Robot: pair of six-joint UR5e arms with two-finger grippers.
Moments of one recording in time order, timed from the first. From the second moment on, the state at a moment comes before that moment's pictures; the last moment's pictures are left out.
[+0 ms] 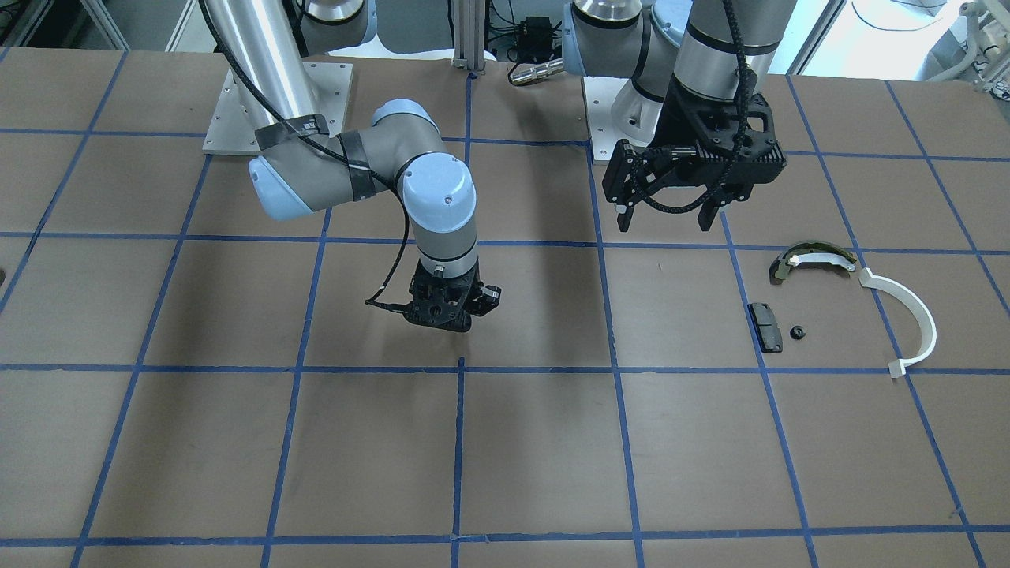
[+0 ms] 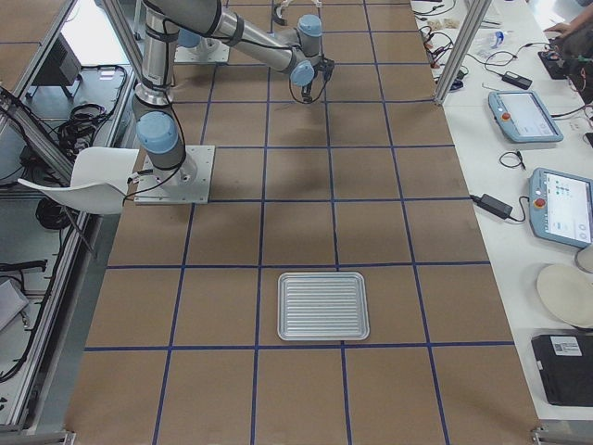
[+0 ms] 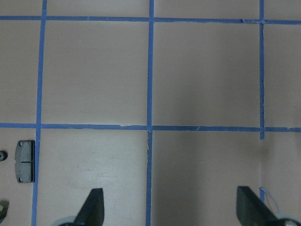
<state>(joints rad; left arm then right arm) -1.62 -1.51 -1.73 -1.28 1.58 -0.08 1.98 -1.13 1.86 -2.33 -1.52 0.62</state>
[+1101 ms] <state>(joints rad) -1.76 -1.61 -1.85 -1.06 1.58 -0.33 1.84 -1.25 1.86 -2.25 -1.58 0.50</state>
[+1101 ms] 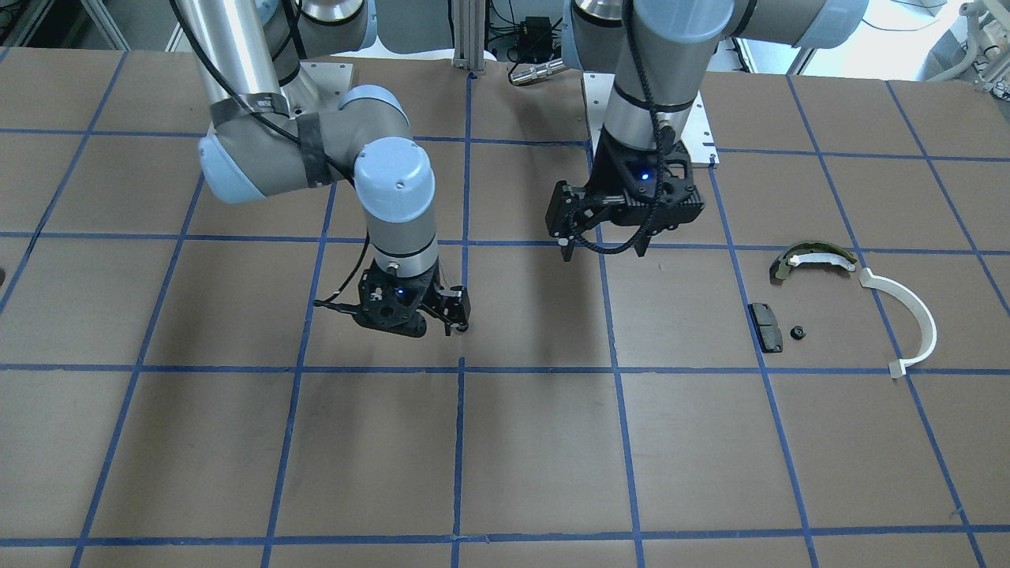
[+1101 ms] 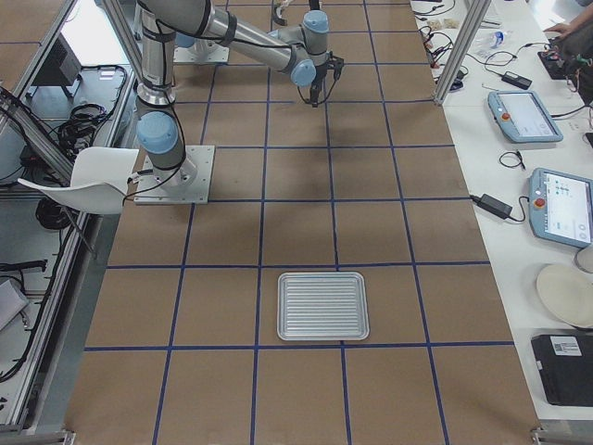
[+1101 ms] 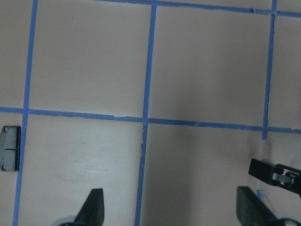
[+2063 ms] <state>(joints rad) -2.03 -2.03 -1.87 -0.75 1.57 -0.52 1.43 -1.61 1.82 -1.75 -1.53 0.09</state>
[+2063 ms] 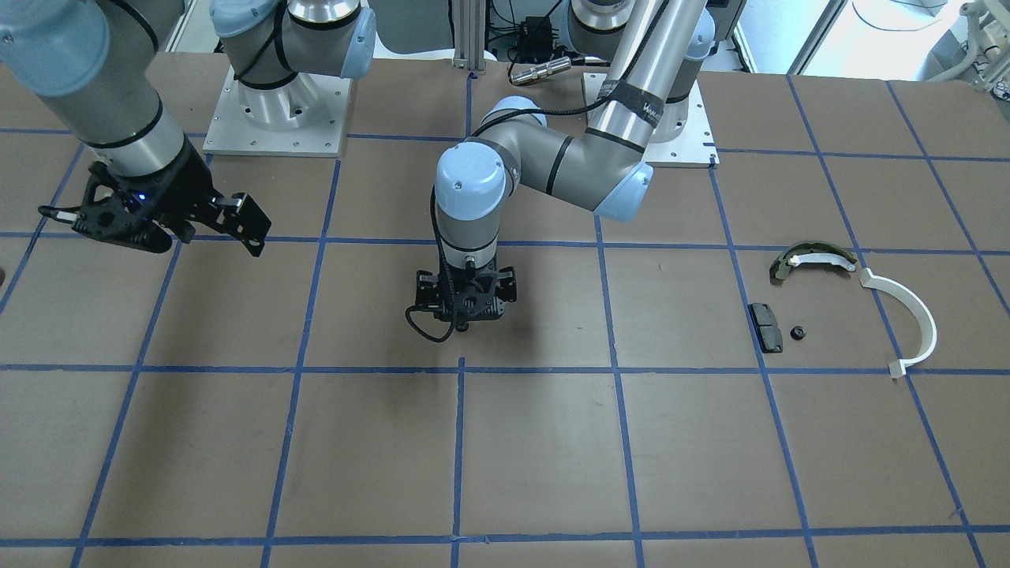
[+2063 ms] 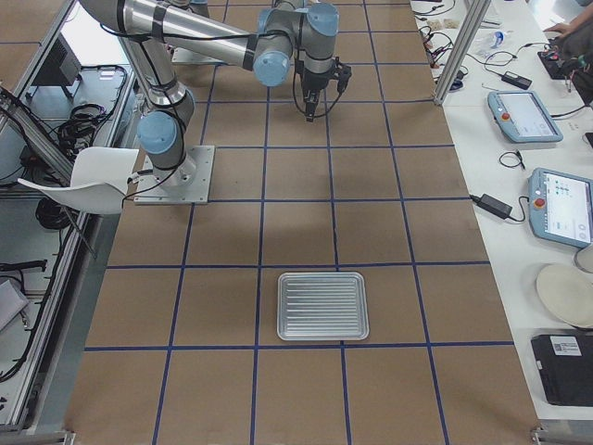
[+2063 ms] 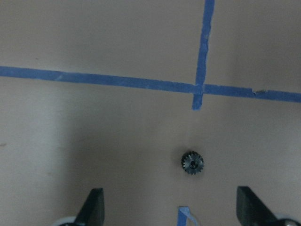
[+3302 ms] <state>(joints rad) -2.04 -2.04 -1.86 -0.67 1.59 -0.48 1.52 -1.55 1.59 -1.57 -1.55 0.16</state>
